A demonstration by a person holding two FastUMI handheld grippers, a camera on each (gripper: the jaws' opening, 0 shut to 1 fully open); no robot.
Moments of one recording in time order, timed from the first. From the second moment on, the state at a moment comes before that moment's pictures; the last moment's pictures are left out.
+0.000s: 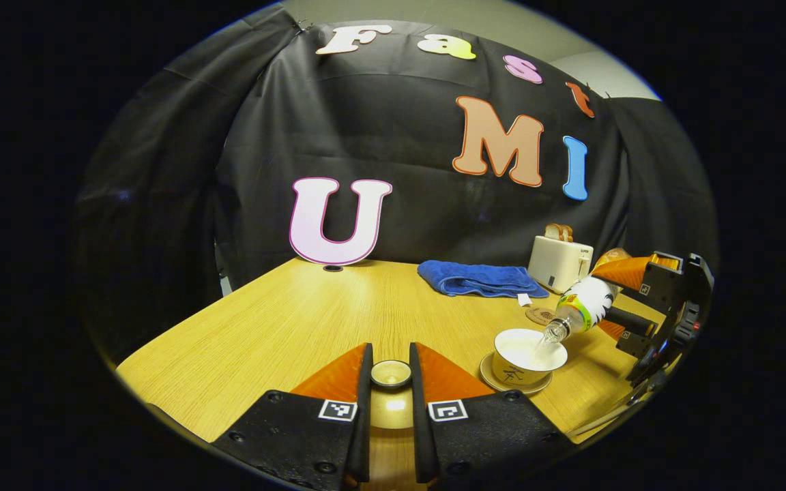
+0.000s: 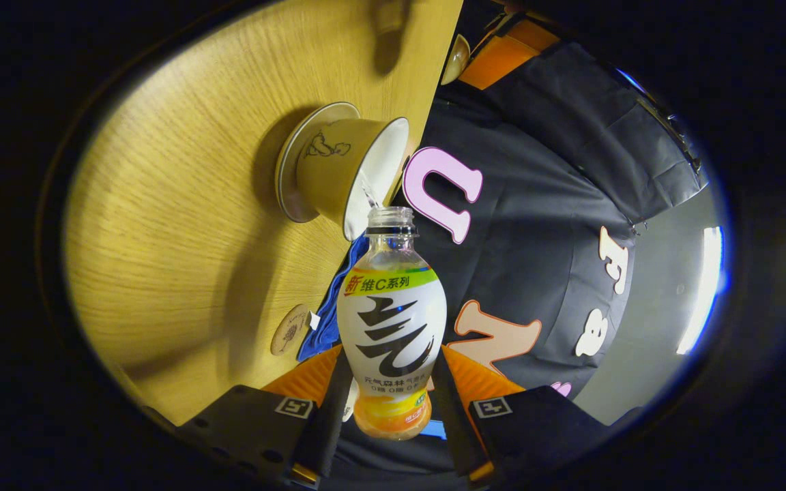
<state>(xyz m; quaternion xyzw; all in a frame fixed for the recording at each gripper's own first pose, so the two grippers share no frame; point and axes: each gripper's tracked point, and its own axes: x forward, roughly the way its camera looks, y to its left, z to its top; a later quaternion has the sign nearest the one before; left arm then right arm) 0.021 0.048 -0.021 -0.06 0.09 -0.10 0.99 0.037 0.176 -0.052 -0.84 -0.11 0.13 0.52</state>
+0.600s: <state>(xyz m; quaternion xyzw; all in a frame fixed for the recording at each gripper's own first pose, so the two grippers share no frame) 0.020 0.049 -0.017 -0.06 0.09 -0.10 0.99 0.036 0.181 -0.051 -0.86 -0.12 0.14 0.48</state>
